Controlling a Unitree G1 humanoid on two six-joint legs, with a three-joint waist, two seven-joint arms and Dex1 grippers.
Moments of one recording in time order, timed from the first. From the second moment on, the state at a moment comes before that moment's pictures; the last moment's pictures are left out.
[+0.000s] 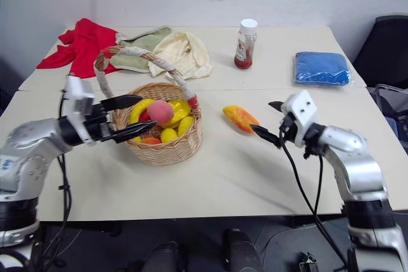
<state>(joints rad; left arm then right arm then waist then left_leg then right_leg) -0.34 0.80 0.32 -0.25 -0.67 0.58 -0.92 -0.55 -0.68 -0.02 0.05 0.35 0.45 0.82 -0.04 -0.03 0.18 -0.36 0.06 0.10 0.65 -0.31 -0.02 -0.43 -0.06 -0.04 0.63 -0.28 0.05</state>
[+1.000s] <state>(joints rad) 0.14 0.87 0.72 -0.34 -0.85 0.63 -1.14 -0.75 -0.64 0.19 -0.26 0.56 0.79 1.31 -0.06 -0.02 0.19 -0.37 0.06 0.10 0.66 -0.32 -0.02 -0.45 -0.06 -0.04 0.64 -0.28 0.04</state>
